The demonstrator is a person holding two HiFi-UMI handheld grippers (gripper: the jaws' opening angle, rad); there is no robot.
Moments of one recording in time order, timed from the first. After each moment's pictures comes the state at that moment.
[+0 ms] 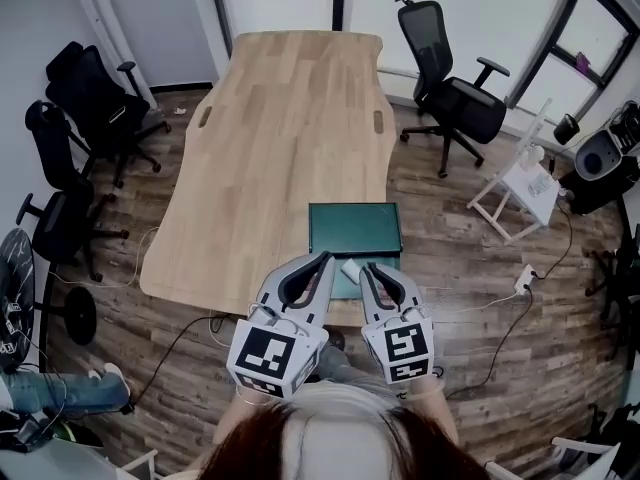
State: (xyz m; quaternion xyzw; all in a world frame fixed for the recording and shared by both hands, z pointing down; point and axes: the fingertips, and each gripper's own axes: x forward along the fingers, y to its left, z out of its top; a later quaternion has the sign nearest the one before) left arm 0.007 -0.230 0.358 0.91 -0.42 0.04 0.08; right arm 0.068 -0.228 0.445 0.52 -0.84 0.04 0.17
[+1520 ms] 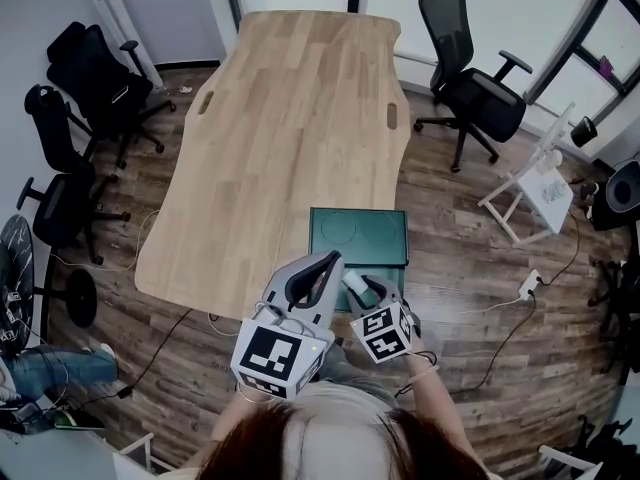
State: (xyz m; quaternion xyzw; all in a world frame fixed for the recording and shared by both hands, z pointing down) left arm 0.029 -0.286 0.385 0.90 -0.42 0.06 0.11; right arm 0.074 -0.262 0.624 0.39 -0.83 0.14 0.38
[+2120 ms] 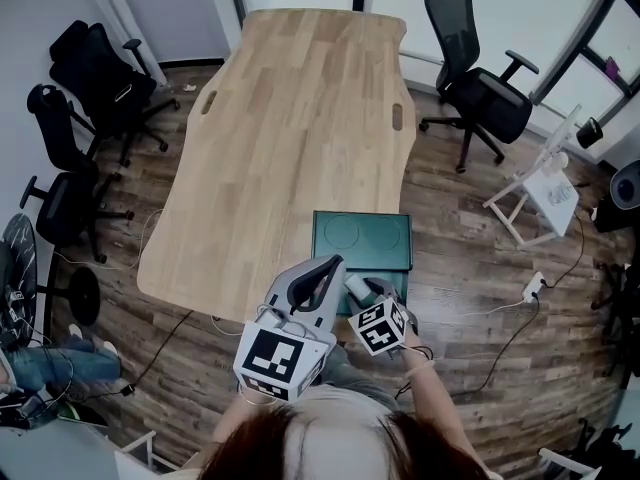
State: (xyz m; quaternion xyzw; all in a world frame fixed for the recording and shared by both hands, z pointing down) left arm 0.030 -0.295 0.395 0.90 -0.42 0.07 0.12; right arm 0.075 -0.268 0.673 0.36 -0.81 0.17 0.42
